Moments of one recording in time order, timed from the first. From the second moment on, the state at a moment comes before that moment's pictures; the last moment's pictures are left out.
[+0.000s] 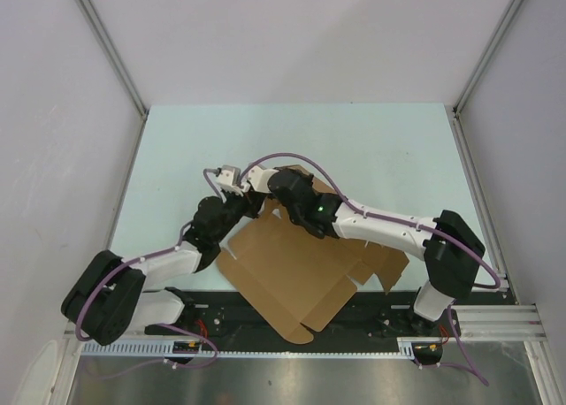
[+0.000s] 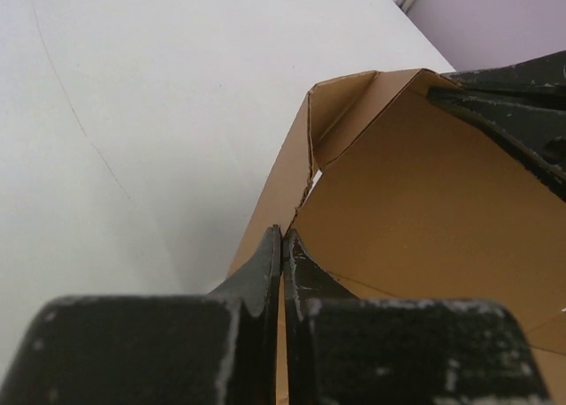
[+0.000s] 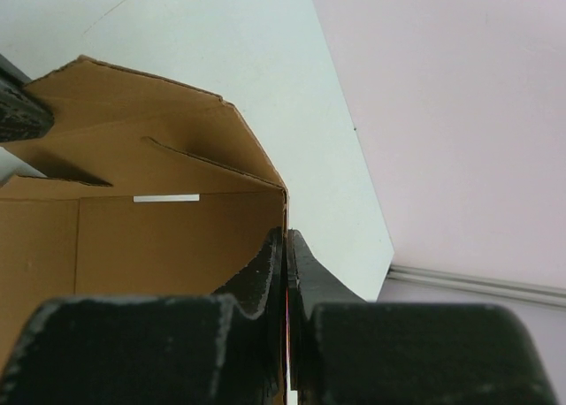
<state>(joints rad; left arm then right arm) -0.54 1.23 0.37 0.79 0.04 -0.39 1.04 1.66 1.26 -0.10 0.69 -0.70</state>
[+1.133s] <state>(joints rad) -0.71 1.28 0.20 1.08 -0.27 -0.51 1.15 1.67 1.26 -0.16 0.80 -0.64</state>
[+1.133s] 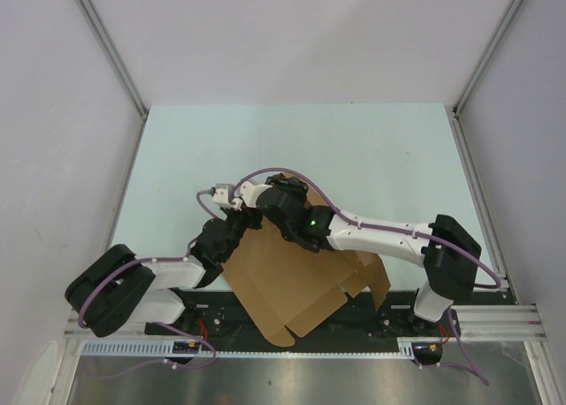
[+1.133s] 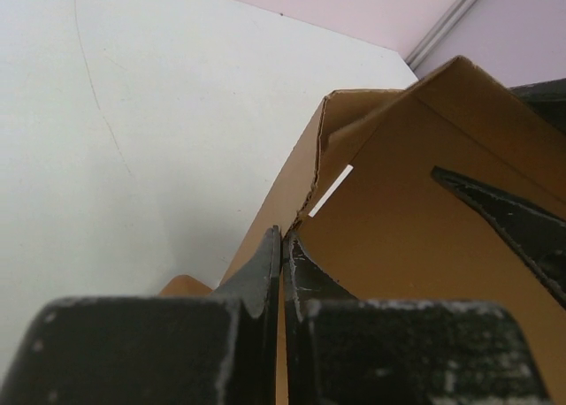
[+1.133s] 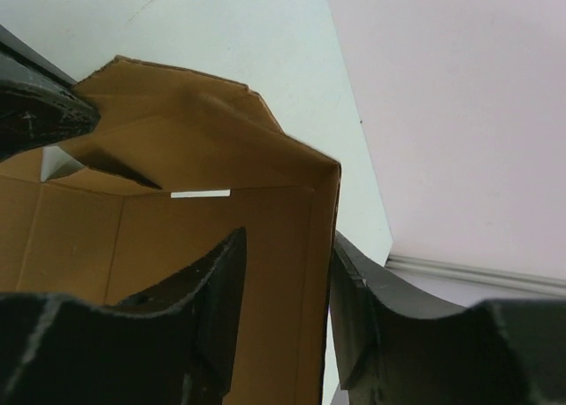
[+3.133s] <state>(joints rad) -0.76 1.25 0.24 0.99 -0.44 -0.38 0.56 1.66 1.41 -0.27 -0.48 0.22</state>
